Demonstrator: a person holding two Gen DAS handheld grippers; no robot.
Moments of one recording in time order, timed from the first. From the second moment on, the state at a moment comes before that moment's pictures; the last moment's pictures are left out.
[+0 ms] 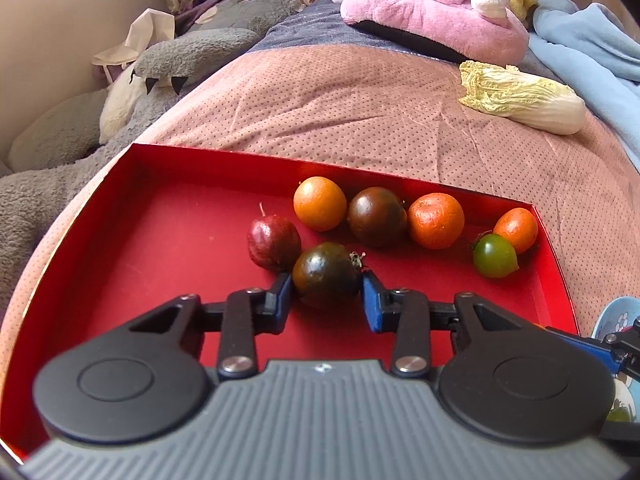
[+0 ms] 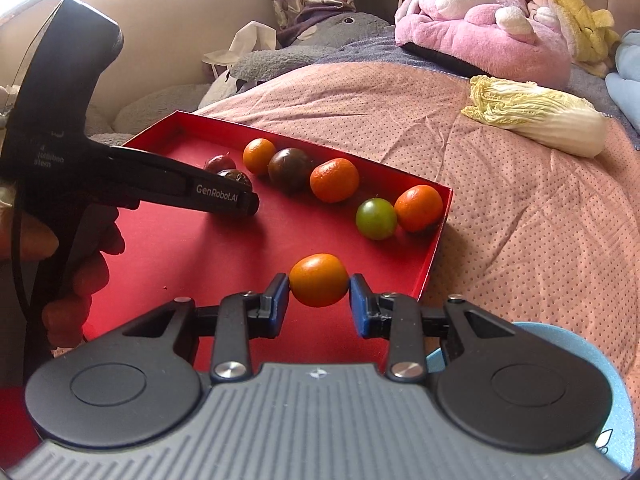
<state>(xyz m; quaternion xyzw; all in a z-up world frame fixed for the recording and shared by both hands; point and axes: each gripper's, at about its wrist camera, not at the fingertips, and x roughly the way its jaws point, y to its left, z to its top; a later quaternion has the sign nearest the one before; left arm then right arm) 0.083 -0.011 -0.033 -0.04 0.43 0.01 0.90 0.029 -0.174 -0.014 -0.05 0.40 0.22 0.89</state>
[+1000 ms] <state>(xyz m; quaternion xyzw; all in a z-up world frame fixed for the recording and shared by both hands) 0.046 -0.011 -0.023 -0.03 0.41 0.01 0.91 -0.021 -0.173 0.014 -0.07 0.39 0.22 0.89</state>
